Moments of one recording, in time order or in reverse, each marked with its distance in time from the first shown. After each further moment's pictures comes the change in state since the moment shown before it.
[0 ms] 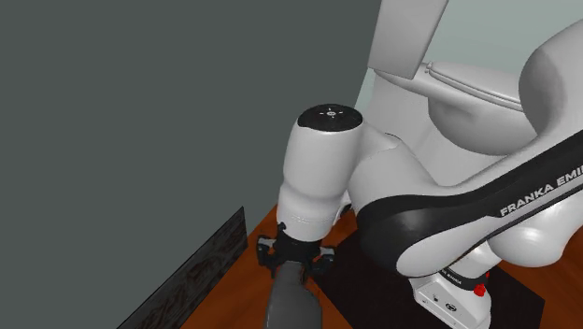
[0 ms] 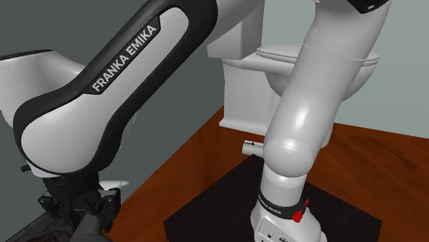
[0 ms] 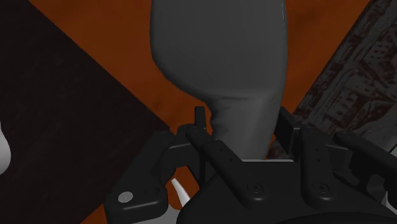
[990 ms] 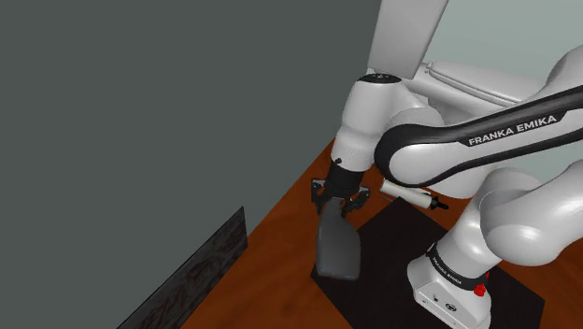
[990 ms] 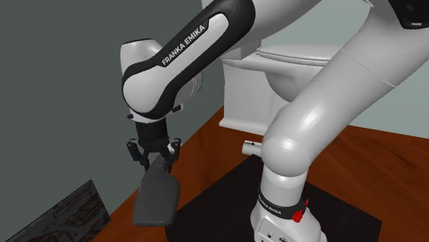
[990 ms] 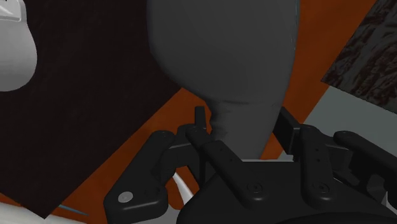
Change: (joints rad) arm -0.049 -0.332 -0.344 -0.317 0.076 -0.060 -0.475
